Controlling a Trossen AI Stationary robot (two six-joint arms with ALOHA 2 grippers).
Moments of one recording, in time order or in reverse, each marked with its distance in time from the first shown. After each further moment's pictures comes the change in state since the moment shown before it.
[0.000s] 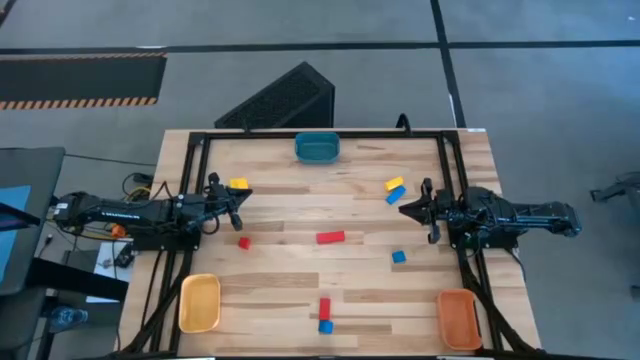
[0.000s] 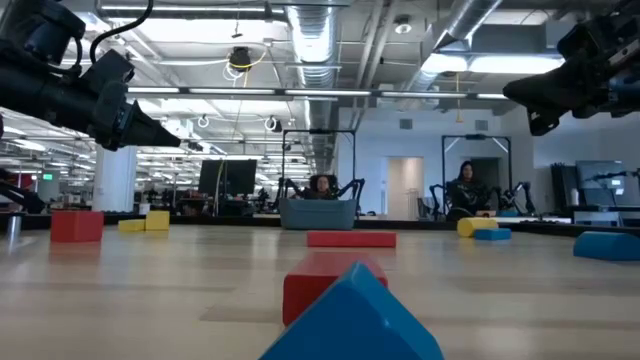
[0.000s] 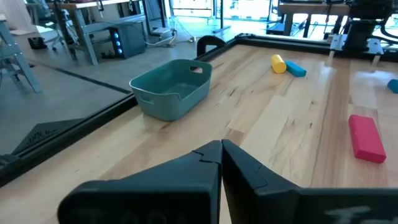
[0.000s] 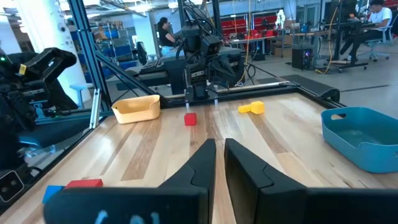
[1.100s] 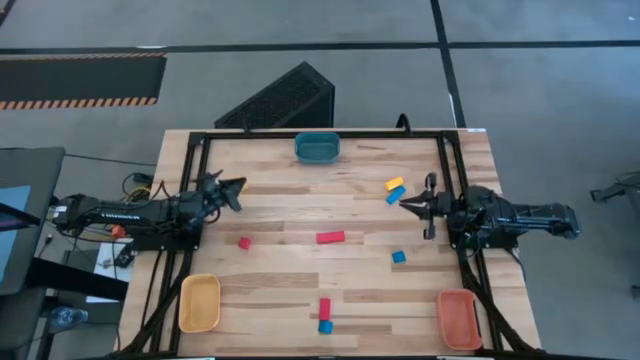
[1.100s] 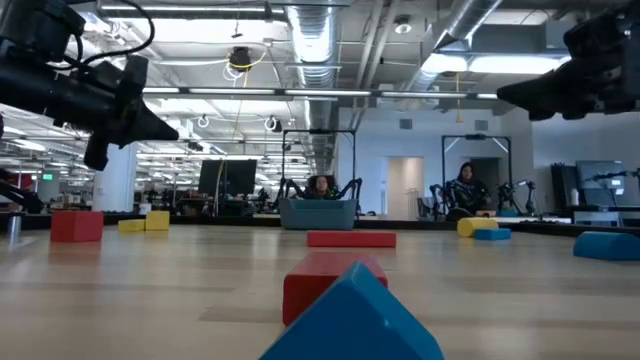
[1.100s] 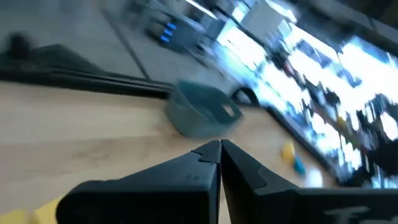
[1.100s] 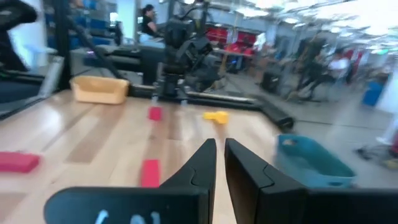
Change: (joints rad) left arm 0.036 -0.002 0.000 0.062 -0.204 -0.644; right arm -0.038 0.000 0.000 0.022 0.075 -0.290
